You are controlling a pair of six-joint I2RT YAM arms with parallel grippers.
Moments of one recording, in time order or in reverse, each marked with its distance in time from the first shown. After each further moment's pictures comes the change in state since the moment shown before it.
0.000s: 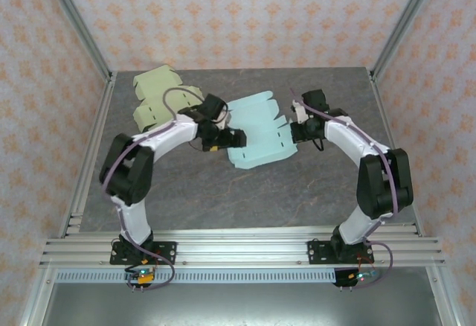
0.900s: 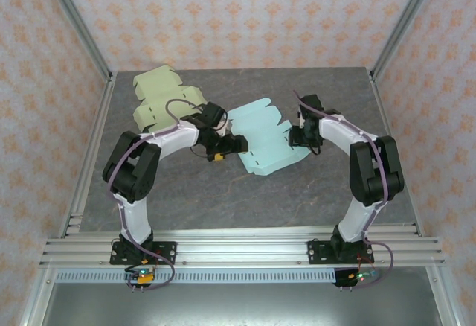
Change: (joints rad) left arm -0.014 0.092 -0.091 0.124 0.134 -0.103; right arm -0.022 0.133 0.002 -0.018 0.076 0.319
